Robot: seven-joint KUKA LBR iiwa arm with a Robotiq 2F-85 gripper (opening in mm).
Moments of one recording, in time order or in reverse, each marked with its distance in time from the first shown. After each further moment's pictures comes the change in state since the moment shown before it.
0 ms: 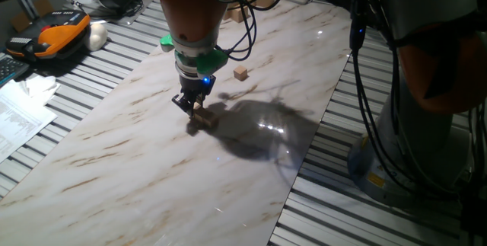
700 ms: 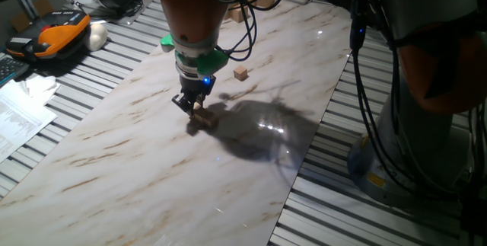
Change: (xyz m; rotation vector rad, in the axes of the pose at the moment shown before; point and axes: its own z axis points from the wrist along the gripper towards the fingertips) arm 0.000 0.000 -0.001 0.003 0.000 0.001
